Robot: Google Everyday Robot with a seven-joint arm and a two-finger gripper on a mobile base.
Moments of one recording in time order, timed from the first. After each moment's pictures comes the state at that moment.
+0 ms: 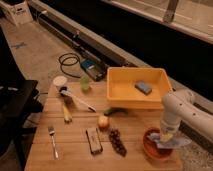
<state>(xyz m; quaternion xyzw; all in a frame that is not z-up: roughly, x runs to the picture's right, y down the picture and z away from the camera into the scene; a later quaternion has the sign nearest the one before) 0.300 0.247 0.748 -0.44 0.05 0.12 0.89</state>
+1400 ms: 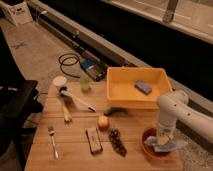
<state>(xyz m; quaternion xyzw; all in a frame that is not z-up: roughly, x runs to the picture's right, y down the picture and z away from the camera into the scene) 0.287 0.264 0.741 -0.46 0.04 0.09 0.88</state>
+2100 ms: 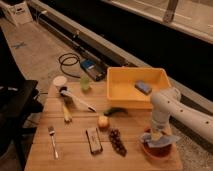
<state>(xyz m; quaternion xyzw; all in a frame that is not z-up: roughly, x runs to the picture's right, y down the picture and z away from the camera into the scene) 0.260 0.265 0.742 -0.46 0.02 0.07 0.89</state>
